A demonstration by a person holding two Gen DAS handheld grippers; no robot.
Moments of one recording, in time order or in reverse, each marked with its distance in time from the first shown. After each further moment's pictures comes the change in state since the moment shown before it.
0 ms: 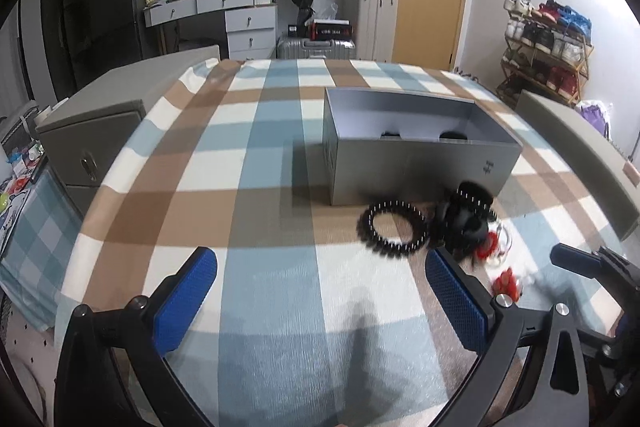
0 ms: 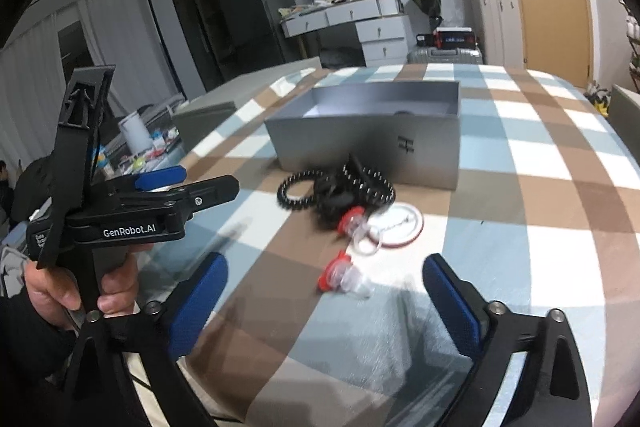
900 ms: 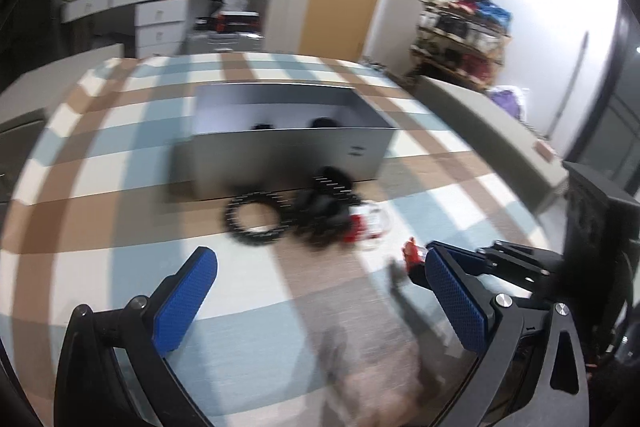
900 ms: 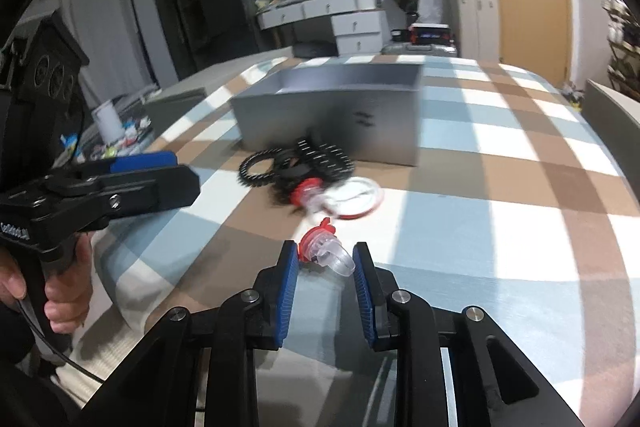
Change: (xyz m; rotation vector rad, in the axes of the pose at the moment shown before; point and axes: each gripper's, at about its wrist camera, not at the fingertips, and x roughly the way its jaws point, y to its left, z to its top) left arm -0.014 -0.043 0.007 0.069 0.048 -0.388; right arm -0.013 -0.015 -0.015 0.013 0.004 -0.120
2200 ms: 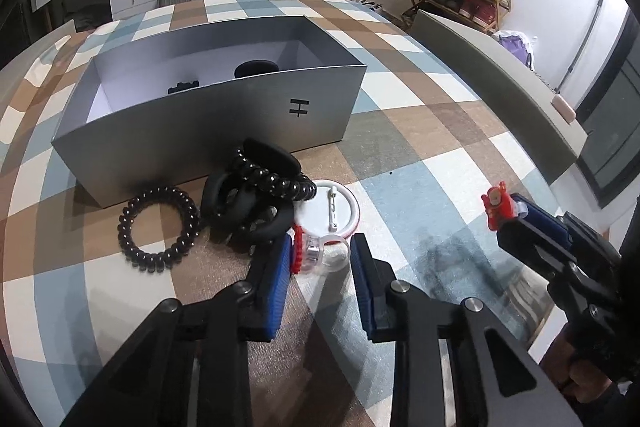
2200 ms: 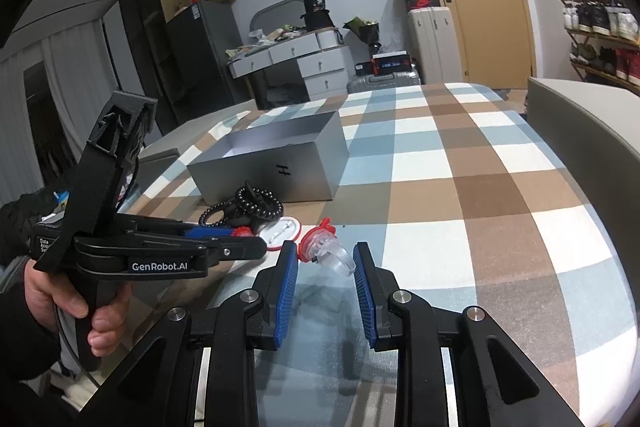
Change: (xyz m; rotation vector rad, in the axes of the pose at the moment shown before) left arm 0.069 -0.032 0.014 0.025 0.222 0.038; right arm -0.051 -0.052 -0.001 0.108 -0.148 -0.034
